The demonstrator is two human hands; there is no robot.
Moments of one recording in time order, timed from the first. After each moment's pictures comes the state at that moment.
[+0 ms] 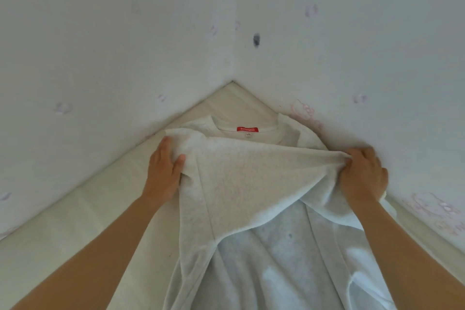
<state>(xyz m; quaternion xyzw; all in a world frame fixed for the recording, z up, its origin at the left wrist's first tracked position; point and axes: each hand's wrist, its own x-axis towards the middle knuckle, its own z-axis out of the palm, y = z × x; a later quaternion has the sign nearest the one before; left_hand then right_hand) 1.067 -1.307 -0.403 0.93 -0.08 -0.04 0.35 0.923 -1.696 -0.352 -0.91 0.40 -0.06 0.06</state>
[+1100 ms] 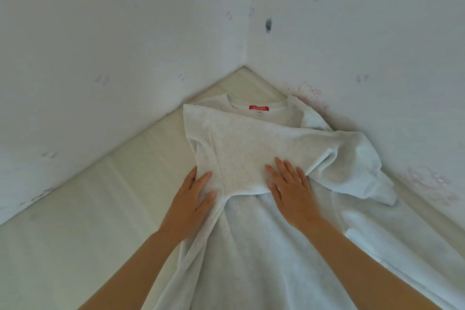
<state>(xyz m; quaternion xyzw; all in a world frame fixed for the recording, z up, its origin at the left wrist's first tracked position) 0.924 -1.287 -0.387 0.91 -0.16 -0.17 0.35 0.866 -1.557 -0.389 -0.99 0.04 0.06 0.11</state>
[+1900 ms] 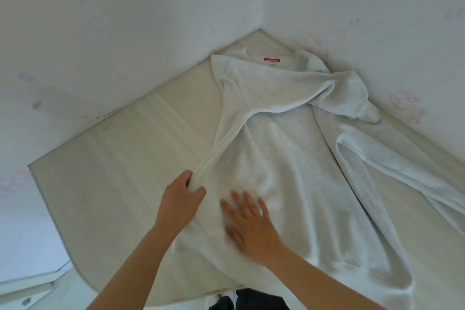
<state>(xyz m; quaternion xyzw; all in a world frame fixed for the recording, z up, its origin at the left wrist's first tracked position) 0.719 -1.164 -0.314 0.92 0.00 -0.14 0.36 0.615 -1.340 -0.395 -0.99 -0.08 0.11 0.10</state>
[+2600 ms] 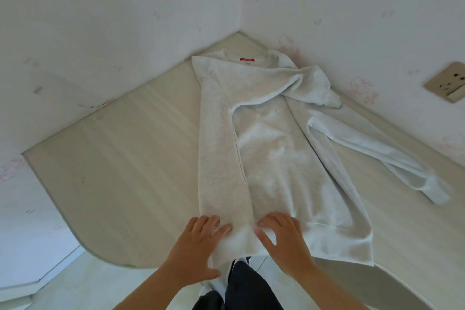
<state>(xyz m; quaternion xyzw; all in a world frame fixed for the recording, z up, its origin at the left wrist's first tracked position) 0.574 -1.123 -0.372 0.88 -0.45 -0.13 0.09 0.483 -1.358 -0.373 -0.96 0.10 0.04 0.24</state>
